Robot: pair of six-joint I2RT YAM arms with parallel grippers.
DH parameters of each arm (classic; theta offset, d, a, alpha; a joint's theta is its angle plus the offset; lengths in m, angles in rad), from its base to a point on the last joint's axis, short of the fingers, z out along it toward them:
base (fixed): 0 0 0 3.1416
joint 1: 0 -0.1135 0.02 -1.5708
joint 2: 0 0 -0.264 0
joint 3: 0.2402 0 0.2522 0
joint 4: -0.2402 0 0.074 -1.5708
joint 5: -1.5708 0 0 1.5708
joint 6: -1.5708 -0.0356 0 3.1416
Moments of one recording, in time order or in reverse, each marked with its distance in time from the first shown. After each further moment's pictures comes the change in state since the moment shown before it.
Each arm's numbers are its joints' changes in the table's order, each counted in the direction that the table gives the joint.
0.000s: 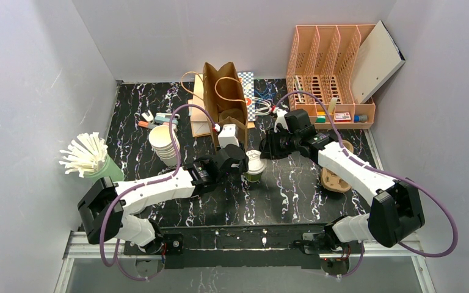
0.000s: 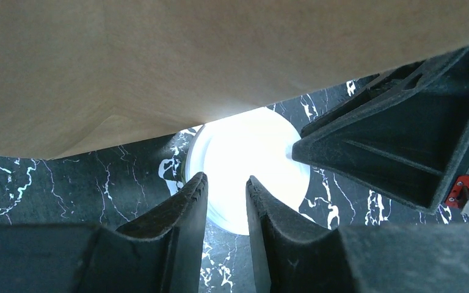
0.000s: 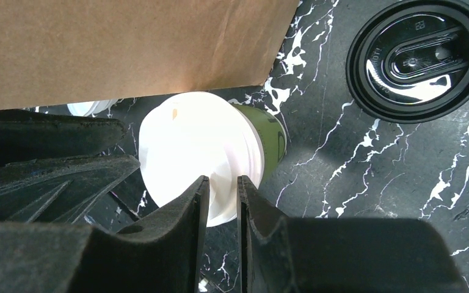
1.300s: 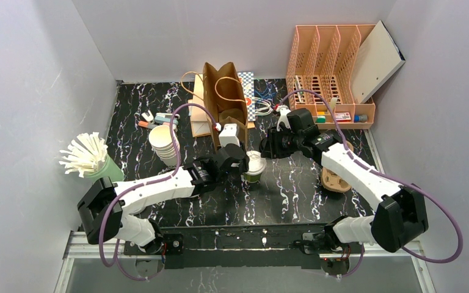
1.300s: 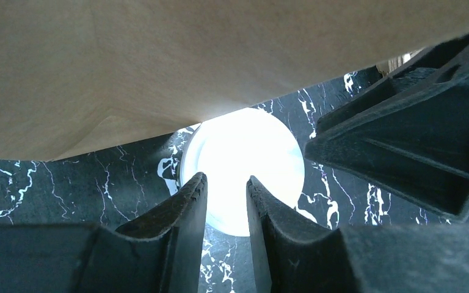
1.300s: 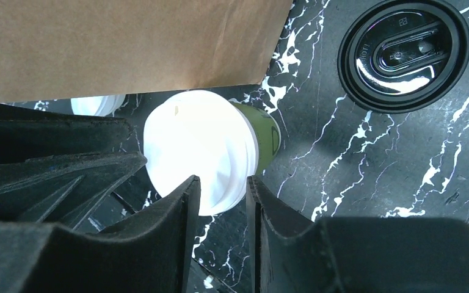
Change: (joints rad) left arm 0.000 -0.002 0.011 -0.008 -0.017 -0.018; right arm 0.000 0.031 0.018 -0.039 -0.032 -0.018
